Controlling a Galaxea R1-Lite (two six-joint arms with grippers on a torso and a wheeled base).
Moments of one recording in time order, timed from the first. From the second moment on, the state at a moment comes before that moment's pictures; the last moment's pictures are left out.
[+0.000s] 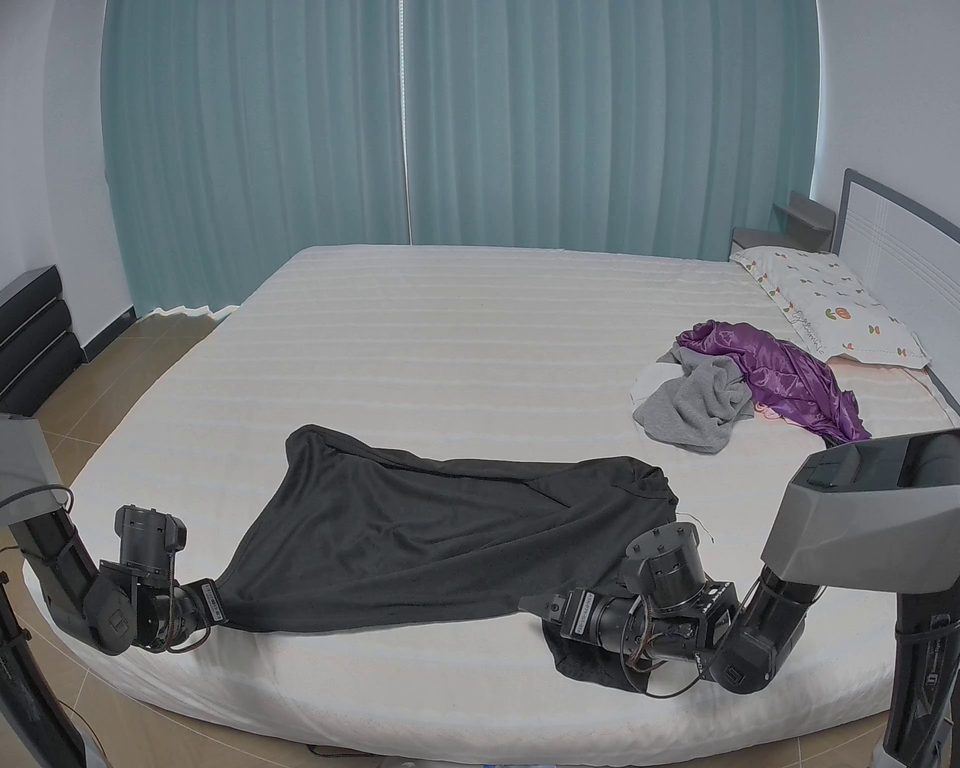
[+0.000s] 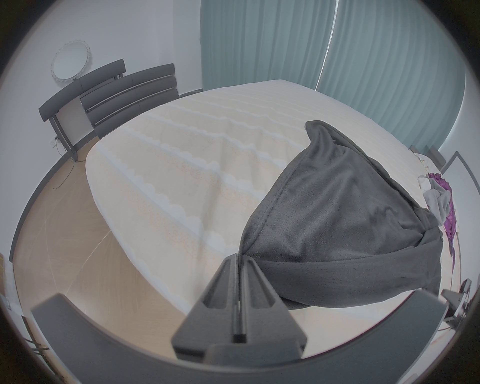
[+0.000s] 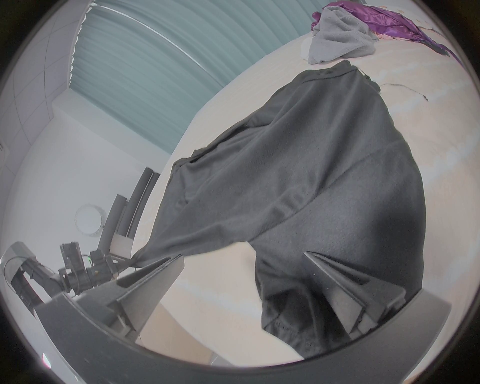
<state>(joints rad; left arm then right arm) 0.00 1.97 -0.32 -0.73 0.23 -0.45 0.65 2.29 -0.61 -1.03 0.06 0.84</state>
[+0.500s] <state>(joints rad) 0.00 1.97 -0.32 -0.73 0.23 -0.45 0.72 2.23 -0.47 -1.03 0.07 0.73</state>
